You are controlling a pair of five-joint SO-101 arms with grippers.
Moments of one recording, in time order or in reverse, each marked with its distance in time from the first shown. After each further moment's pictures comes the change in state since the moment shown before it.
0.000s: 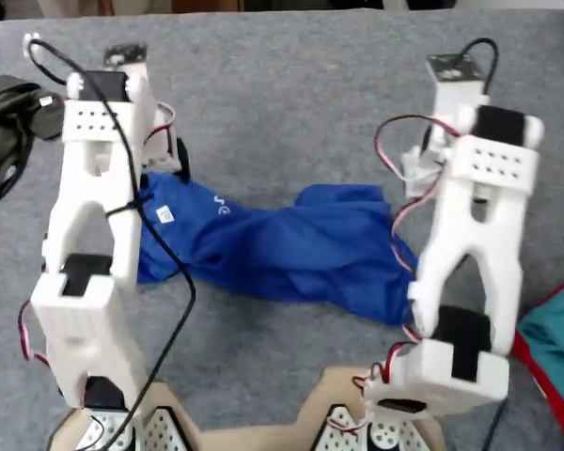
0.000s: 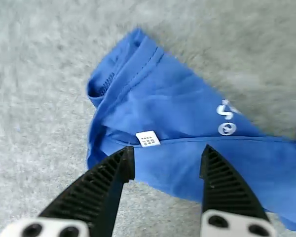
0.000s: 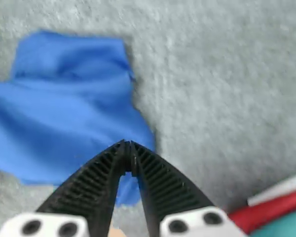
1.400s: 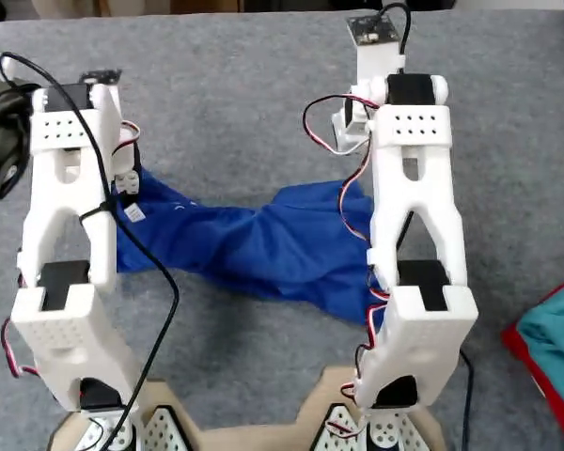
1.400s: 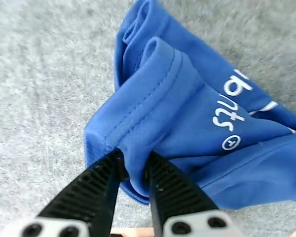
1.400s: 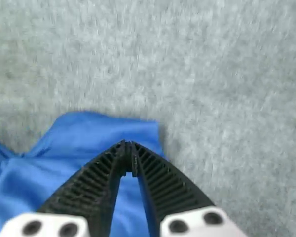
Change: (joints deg) left arm -7.6 -6.7 9.7 0.1 -8.9; right arm -14.2 17.1 -18.9 -6.9 -7.7
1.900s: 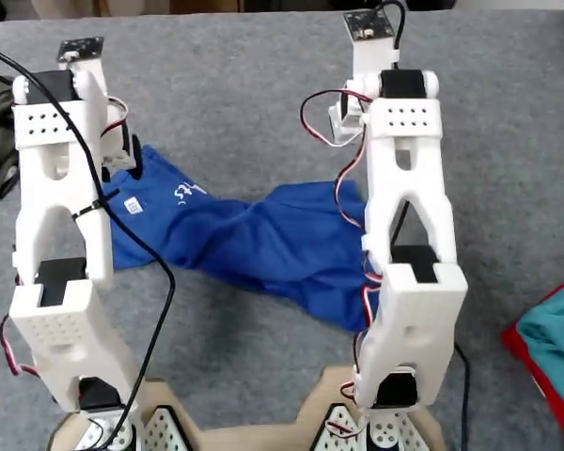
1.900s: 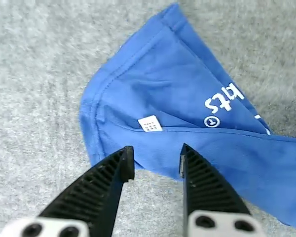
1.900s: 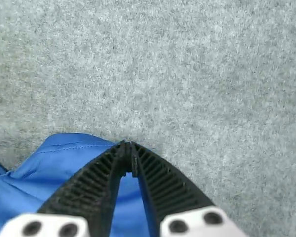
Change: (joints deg) left arm -2.0 1.8 -10.5 0.0 0.0; right arm -0.1 10.0 -9.7 -0.4 0.0
